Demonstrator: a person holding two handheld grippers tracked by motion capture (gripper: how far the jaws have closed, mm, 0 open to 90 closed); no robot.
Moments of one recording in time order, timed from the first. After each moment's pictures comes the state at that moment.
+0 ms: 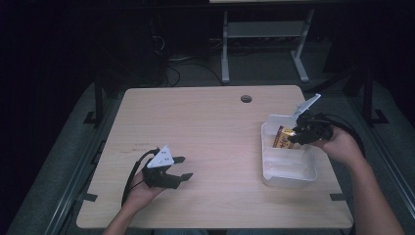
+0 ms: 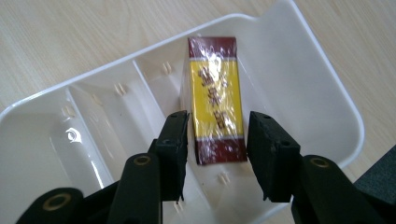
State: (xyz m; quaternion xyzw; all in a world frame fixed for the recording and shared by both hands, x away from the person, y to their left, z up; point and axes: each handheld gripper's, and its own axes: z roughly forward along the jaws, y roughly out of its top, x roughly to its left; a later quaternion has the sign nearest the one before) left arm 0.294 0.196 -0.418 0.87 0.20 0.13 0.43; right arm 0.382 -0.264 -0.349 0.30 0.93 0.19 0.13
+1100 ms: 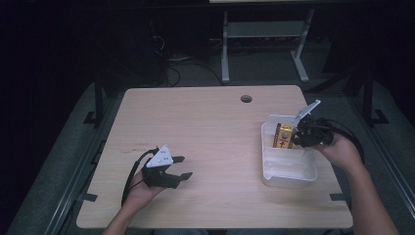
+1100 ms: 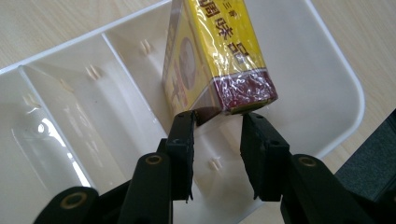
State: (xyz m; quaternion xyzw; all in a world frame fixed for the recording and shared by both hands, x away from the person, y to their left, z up) left arm 0.295 0.197 -0.418 0.87 0.20 0.13 0.43; right arm 0.379 -0.269 -0.365 0.32 0.92 0.16 0.16
